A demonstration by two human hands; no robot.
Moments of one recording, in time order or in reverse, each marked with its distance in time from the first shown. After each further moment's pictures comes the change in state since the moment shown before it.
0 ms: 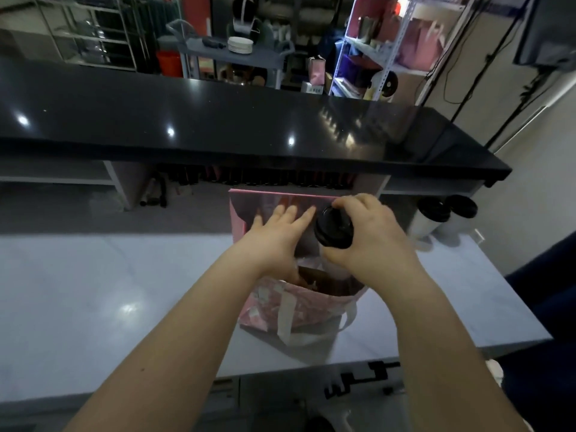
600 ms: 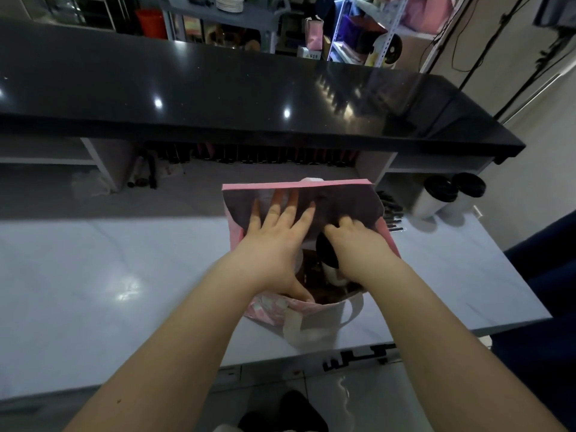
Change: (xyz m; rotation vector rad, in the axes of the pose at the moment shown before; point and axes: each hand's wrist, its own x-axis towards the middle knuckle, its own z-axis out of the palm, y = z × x) left_hand -0.018 0.002 0.017 0.078 0.003 0.002; right_hand 0.024 0.025 0.067 -0.435 -0.480 -0.047
